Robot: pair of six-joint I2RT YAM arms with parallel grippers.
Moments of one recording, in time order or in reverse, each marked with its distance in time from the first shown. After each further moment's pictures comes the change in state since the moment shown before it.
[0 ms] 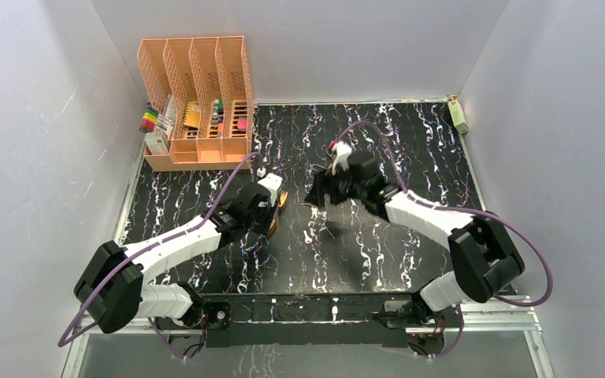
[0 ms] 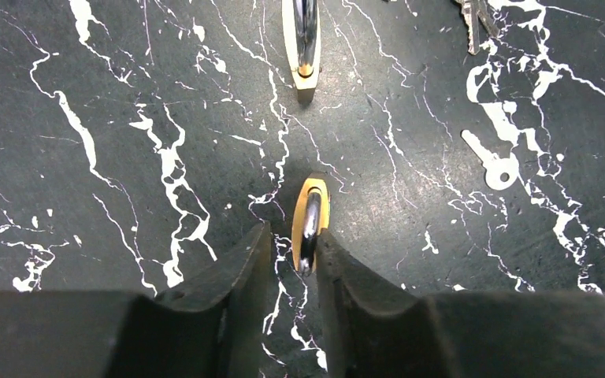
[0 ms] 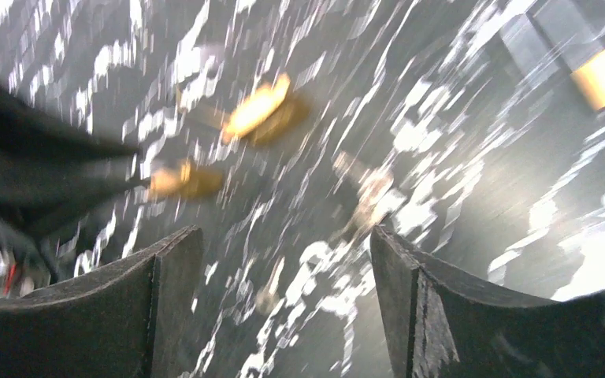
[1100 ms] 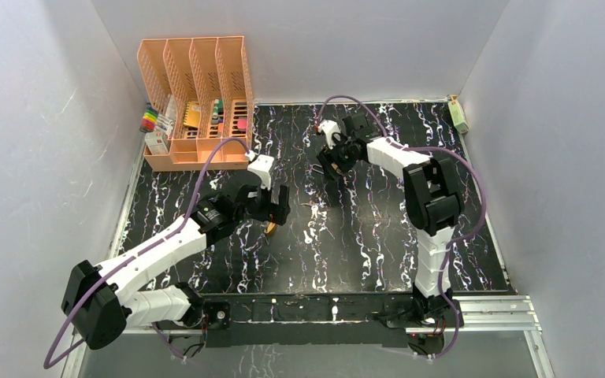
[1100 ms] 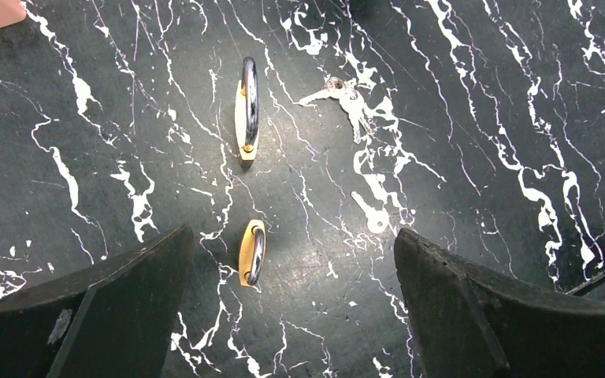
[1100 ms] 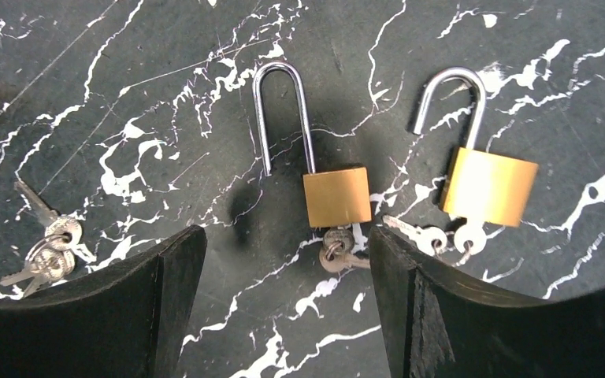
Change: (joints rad) left arm 0.000 -0.122 0.123 -0.049 0.063 -0.139; right arm -0.253 0.566 0.717 -0.480 -0.035 -0.722
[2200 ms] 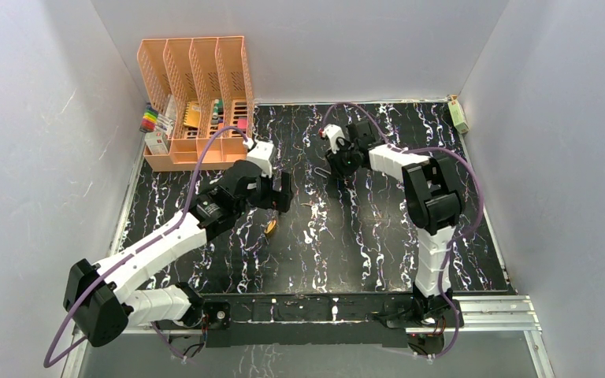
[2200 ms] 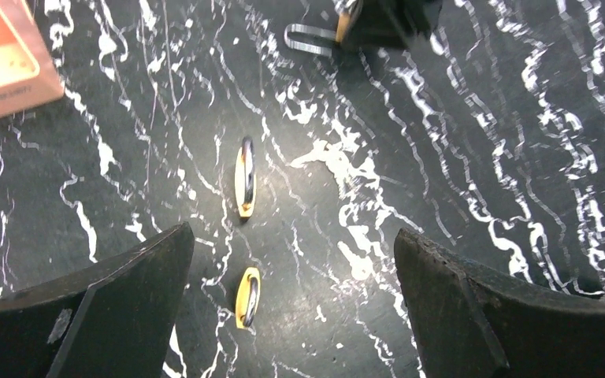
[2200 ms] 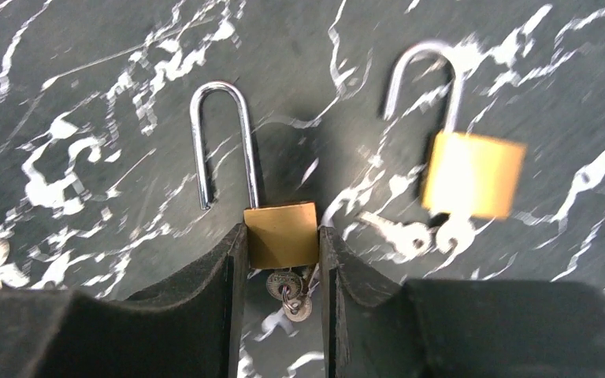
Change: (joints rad) left arm 0.000 0.019 0.069 0.049 -0.050 0.002; right arm -0.024 0.037 -0.086 0.175 0.027 -0.034
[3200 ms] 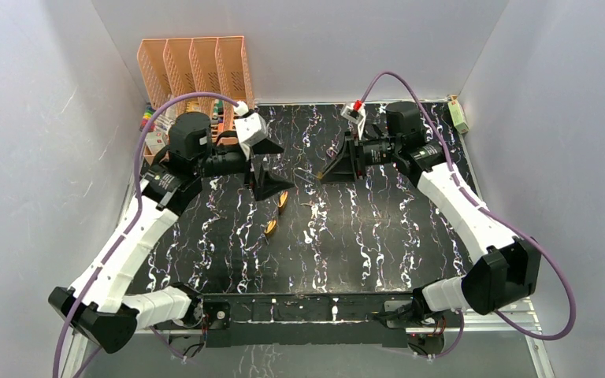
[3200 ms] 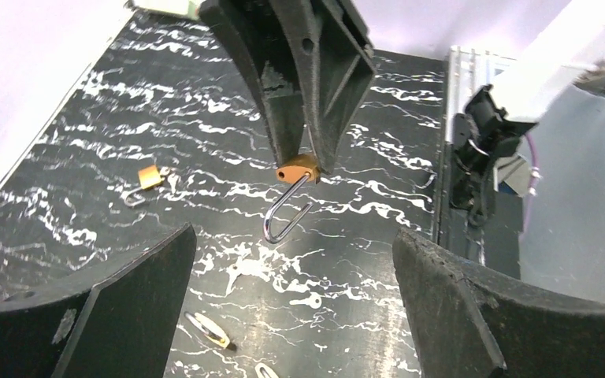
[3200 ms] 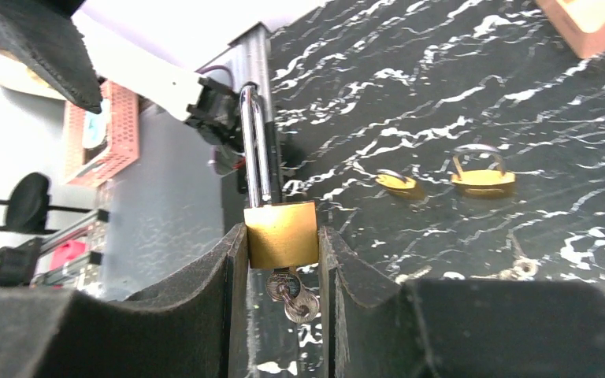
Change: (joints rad) left arm 0.234 -0.002 0.426 -0.149 0.953 0.499; right arm 0.018 -0.692 -0.130 -0.184 -0.787 0.502
